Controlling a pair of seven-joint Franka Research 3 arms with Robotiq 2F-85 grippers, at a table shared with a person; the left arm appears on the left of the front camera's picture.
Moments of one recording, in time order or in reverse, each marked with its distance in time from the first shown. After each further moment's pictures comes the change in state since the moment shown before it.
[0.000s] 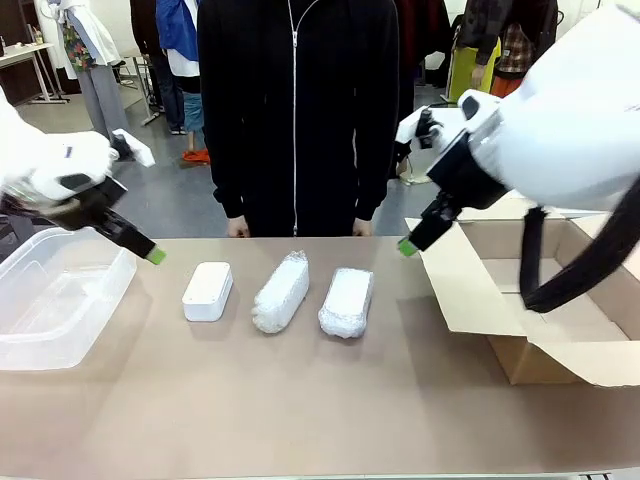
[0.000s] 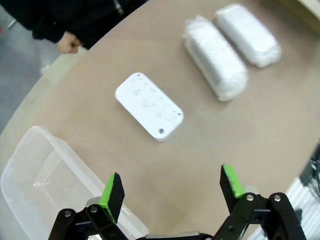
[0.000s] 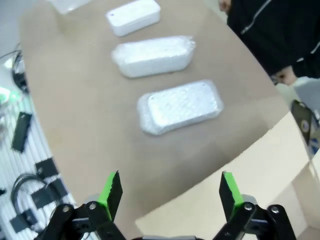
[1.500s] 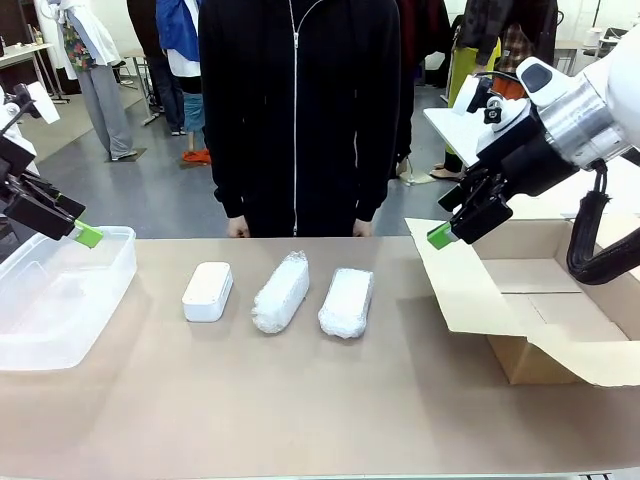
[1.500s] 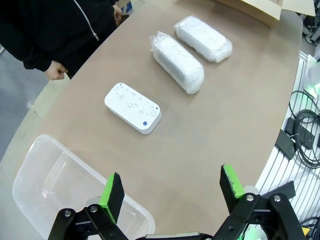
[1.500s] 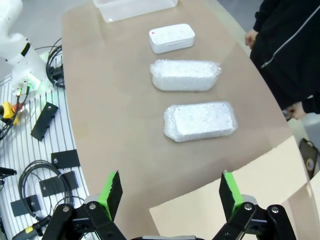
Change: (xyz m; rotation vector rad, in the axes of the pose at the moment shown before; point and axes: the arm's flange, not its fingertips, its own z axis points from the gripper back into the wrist) left arm -0.027 0.010 0.079 -0.112 -0.087 -0.123; right arm -0.020 0.007 0.045 0.091 -0.136 0.114
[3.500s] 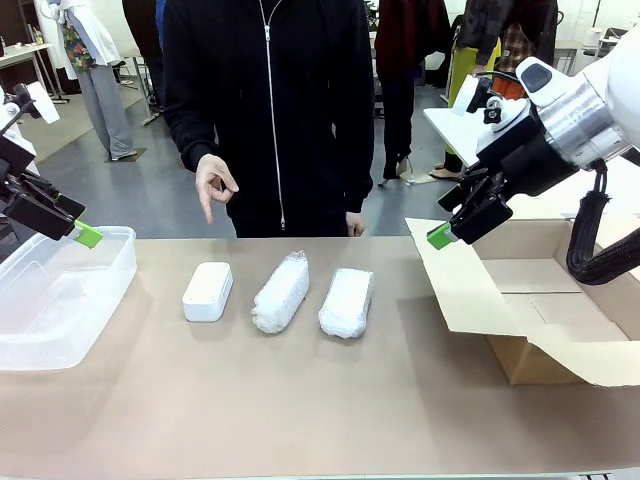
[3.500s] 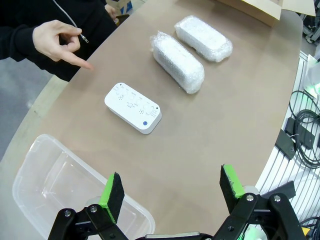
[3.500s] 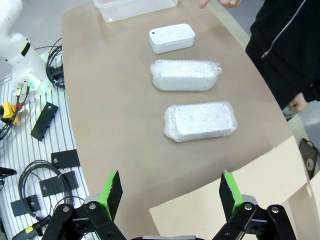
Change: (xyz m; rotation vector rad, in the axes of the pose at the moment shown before) left arm 0.000 0.000 0.000 0.001 0.001 0.000; right arm 0.000 0.000 0.000 0.000 0.000 0.000
